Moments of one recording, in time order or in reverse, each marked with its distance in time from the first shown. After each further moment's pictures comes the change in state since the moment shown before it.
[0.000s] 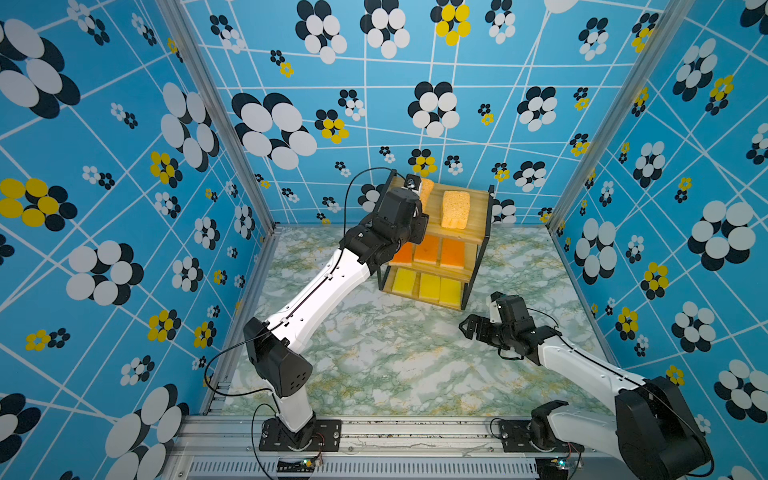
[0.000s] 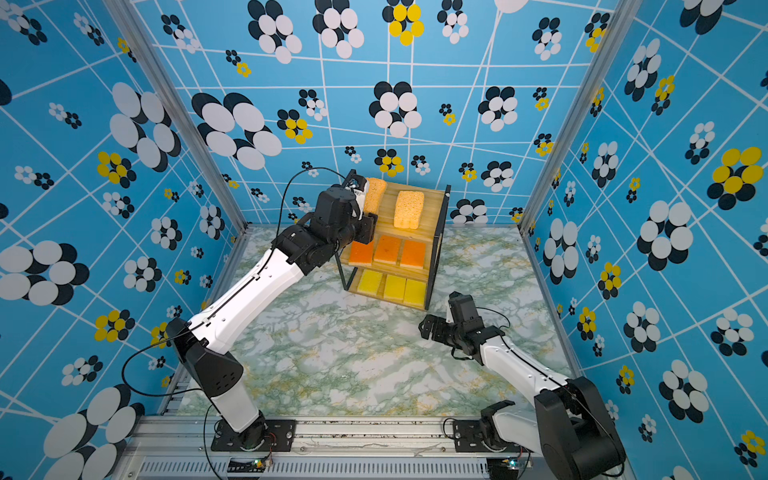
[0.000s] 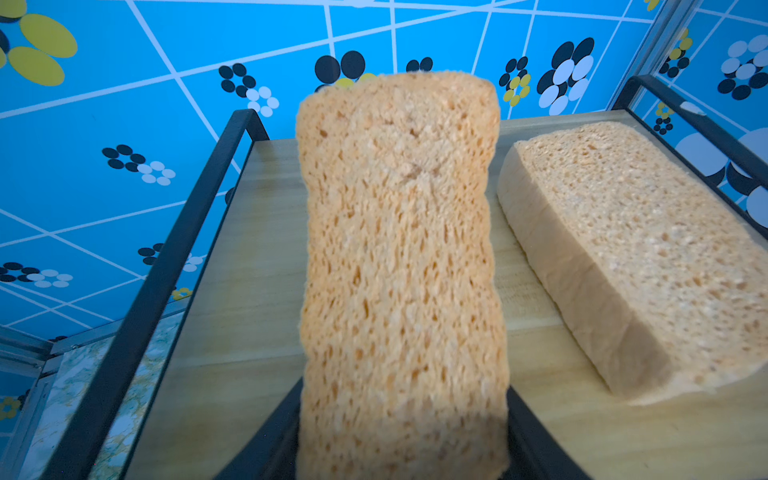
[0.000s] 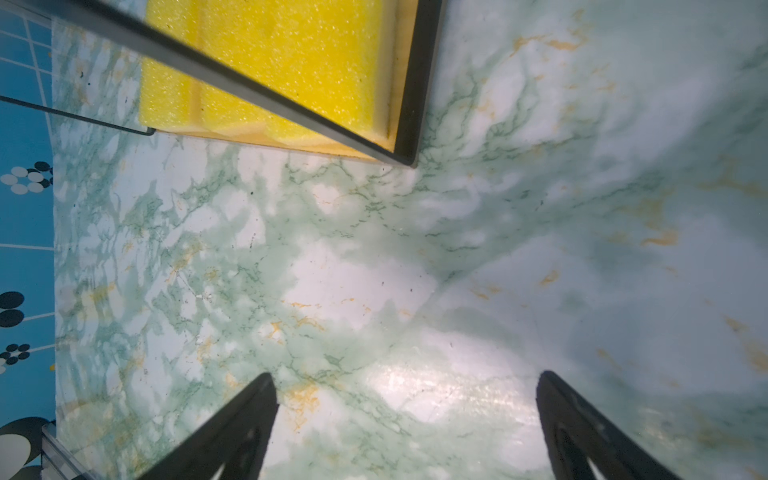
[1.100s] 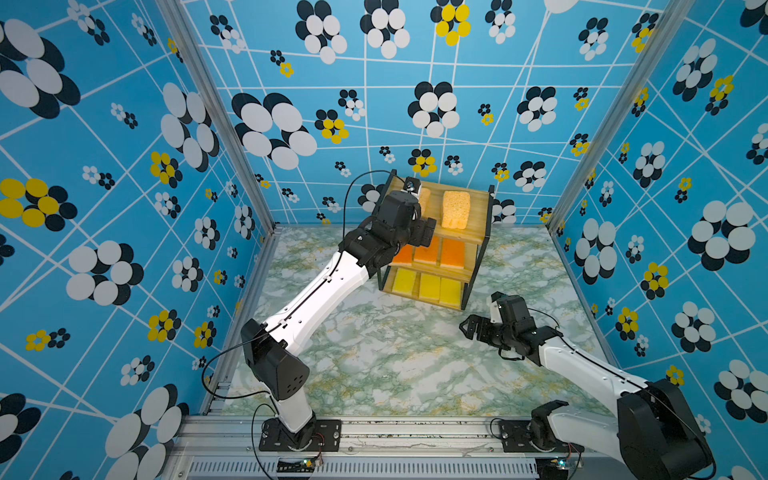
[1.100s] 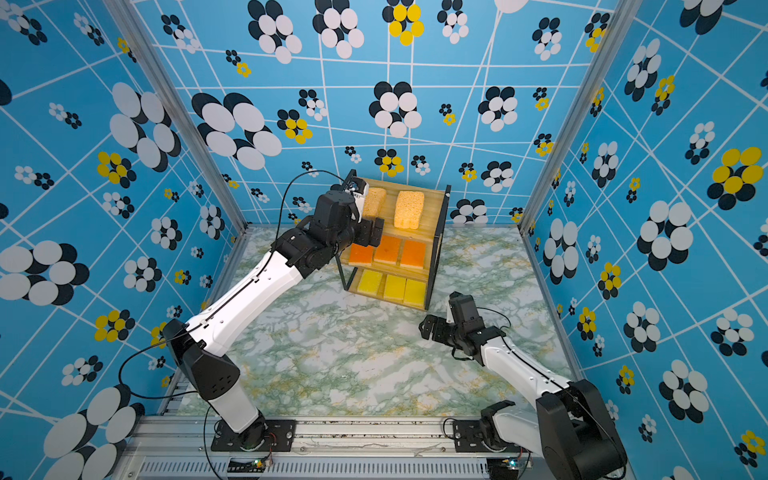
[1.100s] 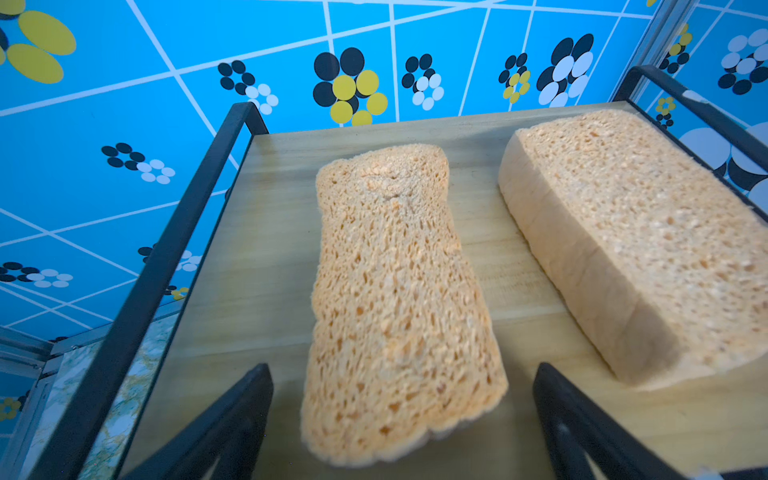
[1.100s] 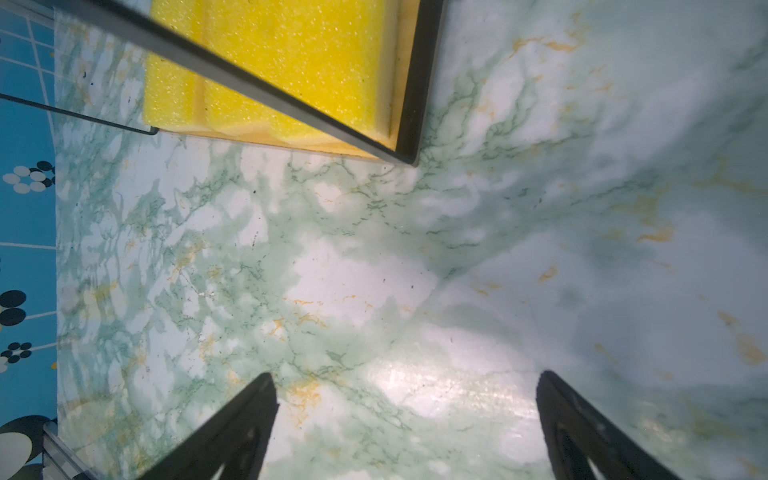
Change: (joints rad) left arm -0.002 -0.032 -0.062 0.034 0.000 0.008; right arm 0.000 -0.023 0.004 -0.029 0.003 -0.005
